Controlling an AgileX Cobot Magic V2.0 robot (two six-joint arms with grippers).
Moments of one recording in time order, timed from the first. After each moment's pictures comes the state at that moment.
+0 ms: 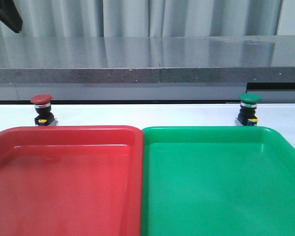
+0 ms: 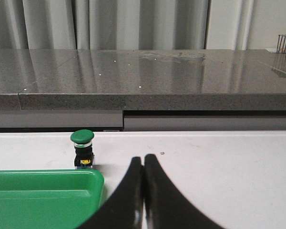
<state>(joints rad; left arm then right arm) -0.15 1.43 -1.12 -0.12 0.50 -0.13 -0.04 -0.01 0.03 0.00 0.02 0.03</state>
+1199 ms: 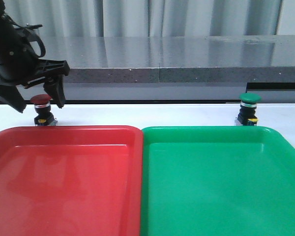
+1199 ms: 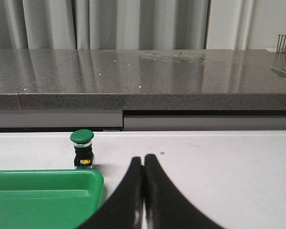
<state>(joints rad) -0.18 1.94 -1.38 -0.17 0.63 -0.13 -0.04 -0.01 0.03 0.00 0.02 0.03</state>
